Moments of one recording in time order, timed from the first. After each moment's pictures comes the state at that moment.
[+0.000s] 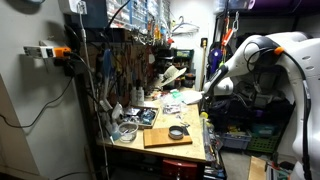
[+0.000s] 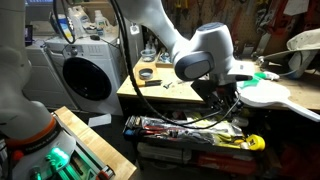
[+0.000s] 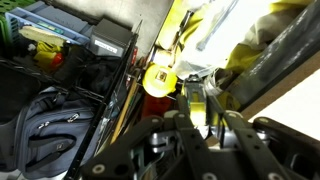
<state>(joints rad) -0.53 0.46 -0.26 -2.01 0.13 2.90 -0.21</state>
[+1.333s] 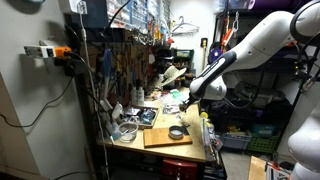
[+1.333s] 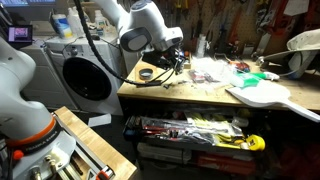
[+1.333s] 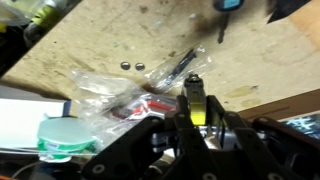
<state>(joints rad) -0.68 0.06 0.36 -2.46 0.34 3.06 -0.54</state>
